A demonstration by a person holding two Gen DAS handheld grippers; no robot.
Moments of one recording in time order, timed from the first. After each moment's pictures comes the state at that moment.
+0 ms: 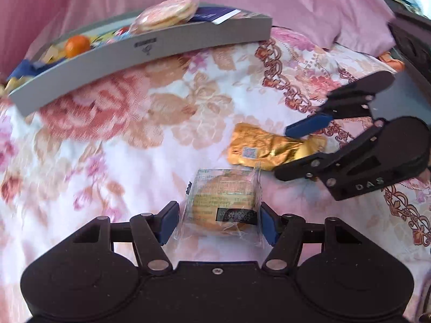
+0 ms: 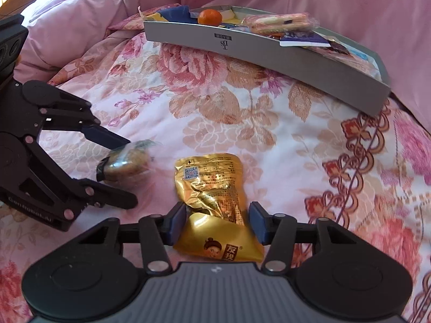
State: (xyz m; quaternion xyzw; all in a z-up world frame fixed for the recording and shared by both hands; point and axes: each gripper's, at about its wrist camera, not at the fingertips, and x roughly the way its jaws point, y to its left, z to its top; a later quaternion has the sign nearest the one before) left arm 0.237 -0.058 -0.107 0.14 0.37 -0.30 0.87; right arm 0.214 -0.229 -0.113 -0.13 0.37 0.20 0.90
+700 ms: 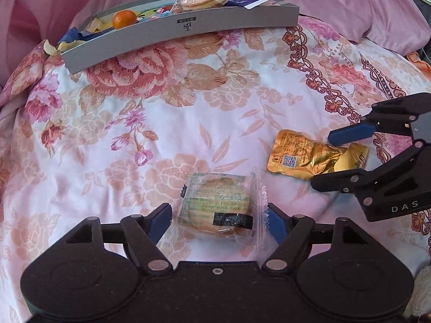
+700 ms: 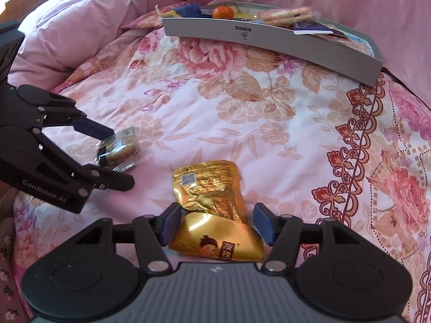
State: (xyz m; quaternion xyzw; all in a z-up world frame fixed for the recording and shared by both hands) left arm 0.203 -0.040 -0.104 0.13 0.41 -0.22 0.88; right arm 0.164 -0.215 -0.113 -0.09 0.38 0.19 0.90
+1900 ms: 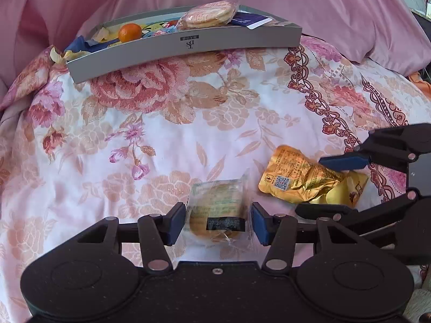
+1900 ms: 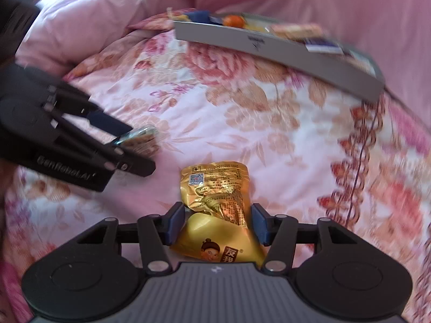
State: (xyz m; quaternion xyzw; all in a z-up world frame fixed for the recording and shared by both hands) left arm 0.199 -0.046 -0.099 0.10 0.38 -0.21 0.90; right arm 0.145 -0.191 -0.118 -0.15 0.34 0.18 0.91
